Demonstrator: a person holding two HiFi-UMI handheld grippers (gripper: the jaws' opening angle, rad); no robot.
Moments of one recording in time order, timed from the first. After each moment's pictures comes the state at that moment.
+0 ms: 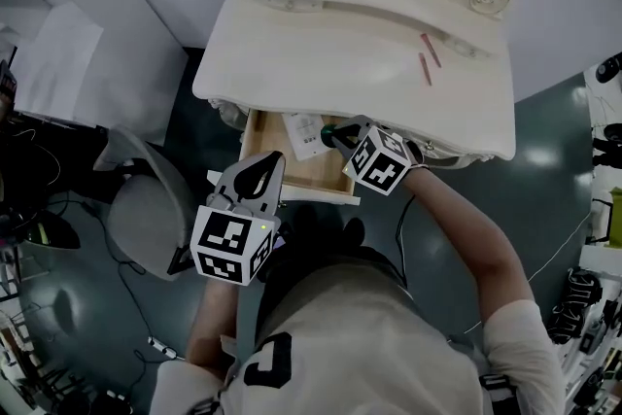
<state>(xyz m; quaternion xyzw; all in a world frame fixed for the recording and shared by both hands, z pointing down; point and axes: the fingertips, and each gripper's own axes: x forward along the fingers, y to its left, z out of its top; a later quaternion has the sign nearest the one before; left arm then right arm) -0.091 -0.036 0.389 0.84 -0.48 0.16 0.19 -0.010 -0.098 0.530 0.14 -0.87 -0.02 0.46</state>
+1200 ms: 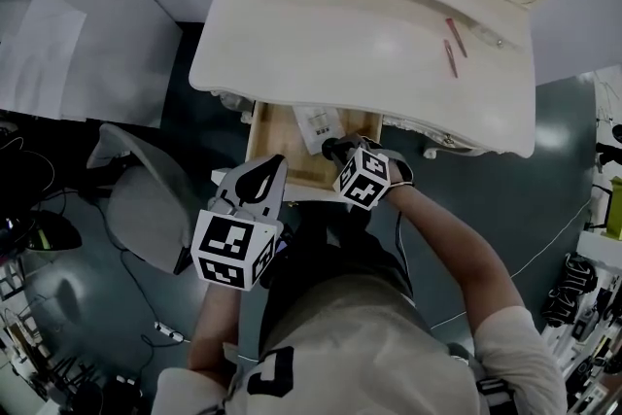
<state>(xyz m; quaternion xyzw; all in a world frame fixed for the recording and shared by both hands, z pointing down) -0.125 -0.064 0.447 0.83 -0.46 0.19 0.26 -0.039 -0.078 0.655 0.13 -0.84 0.03 0.53</state>
